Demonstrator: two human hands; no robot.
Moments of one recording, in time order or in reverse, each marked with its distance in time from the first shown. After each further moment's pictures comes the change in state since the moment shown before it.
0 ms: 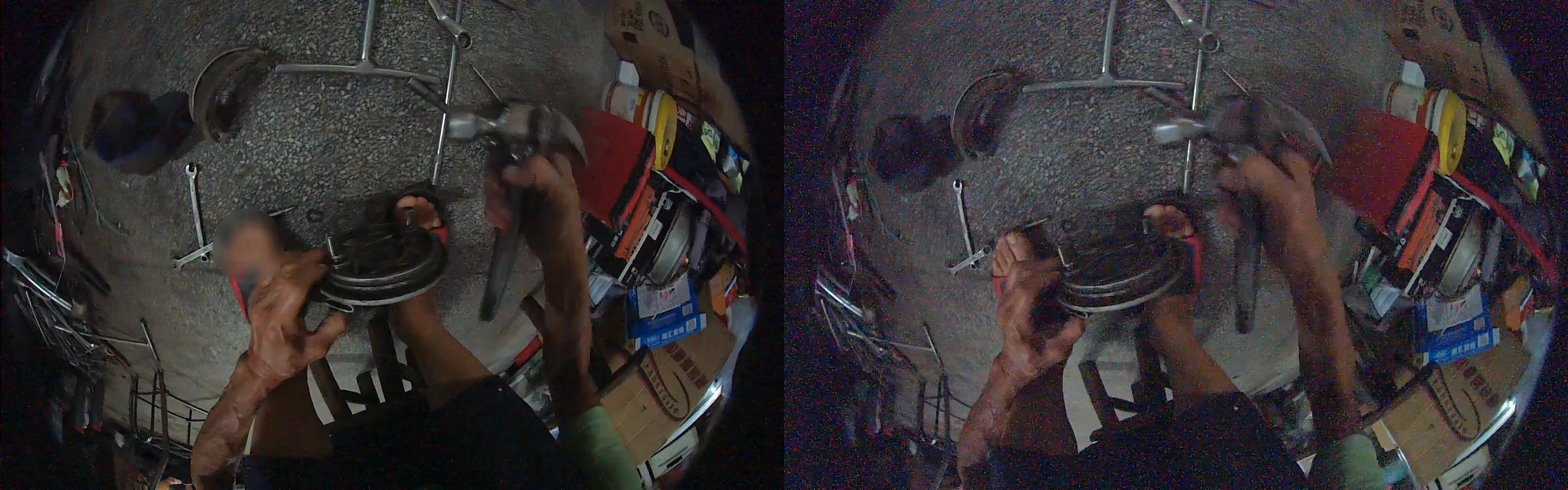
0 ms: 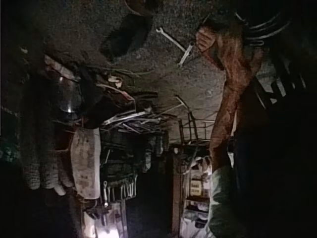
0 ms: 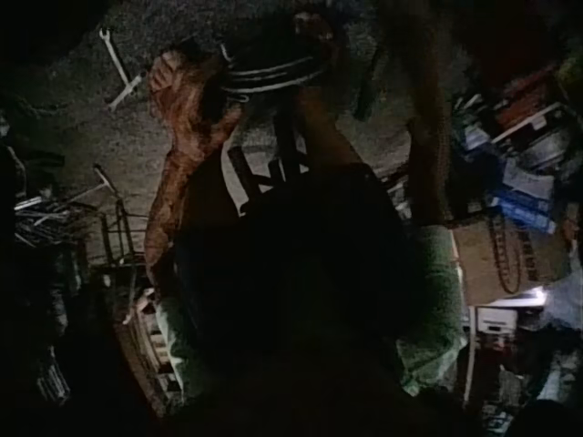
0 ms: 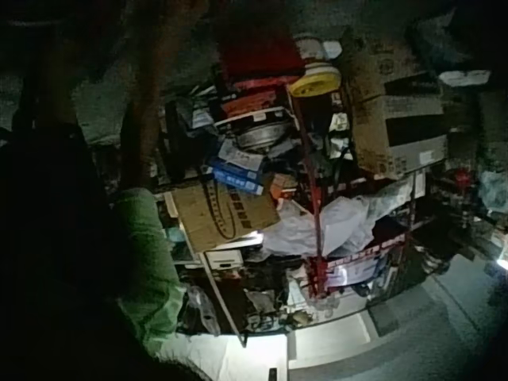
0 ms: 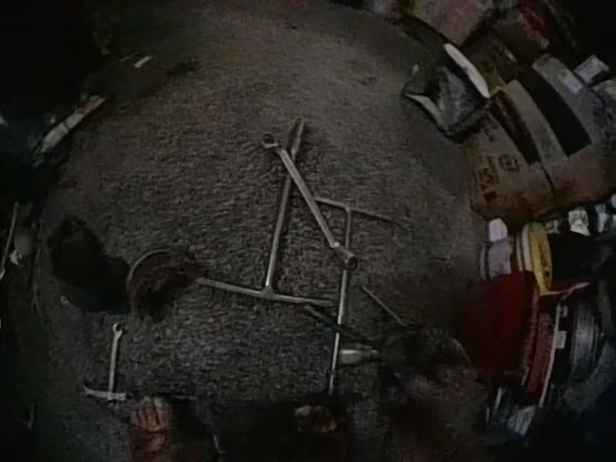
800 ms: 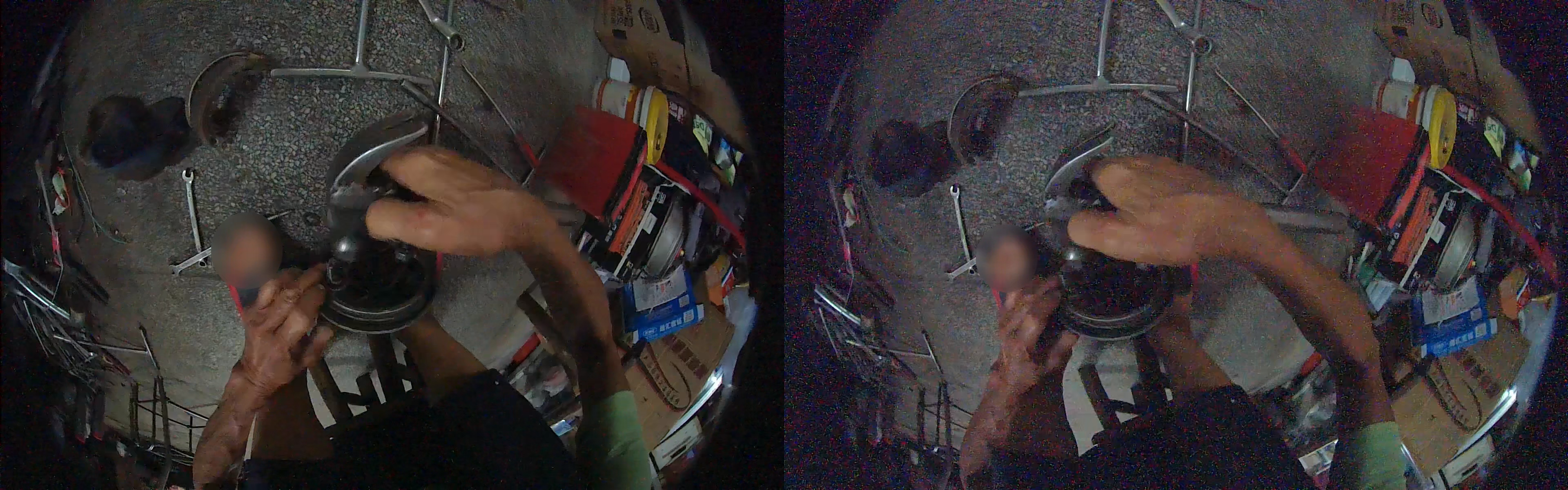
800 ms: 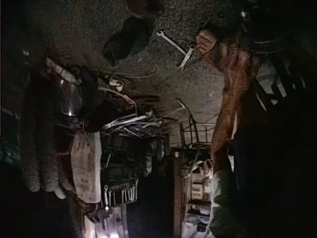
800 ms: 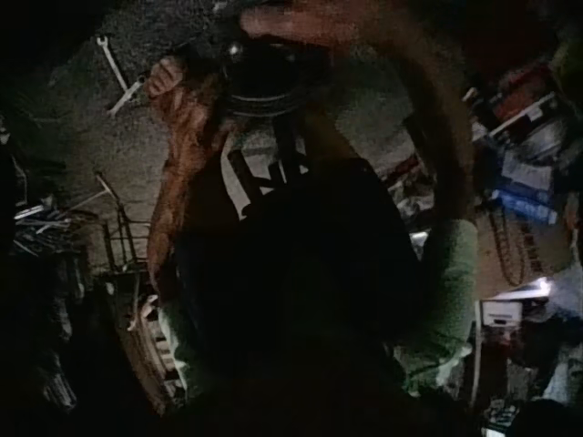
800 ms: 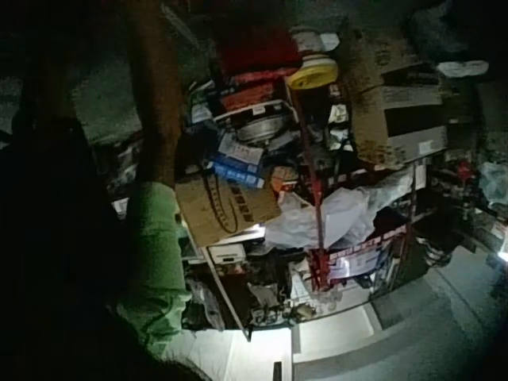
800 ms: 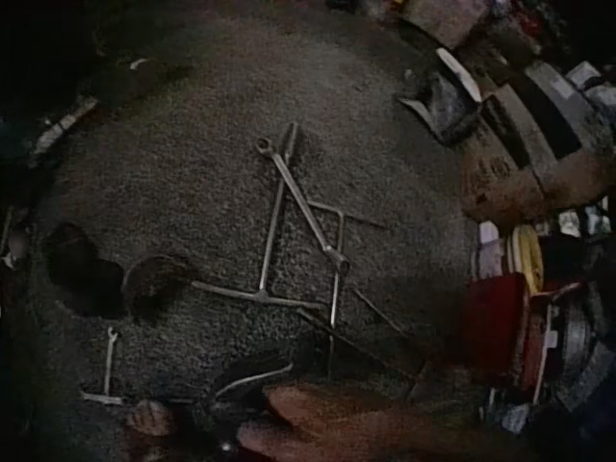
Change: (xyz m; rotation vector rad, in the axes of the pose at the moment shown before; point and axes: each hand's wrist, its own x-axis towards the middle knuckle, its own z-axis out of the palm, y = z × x) left_hand -0.010 -0.001 -0.006 0.095 -0.101 0.092; right_hand 0.016 -0.043 0.056 -1.171 -0.859 -0.541
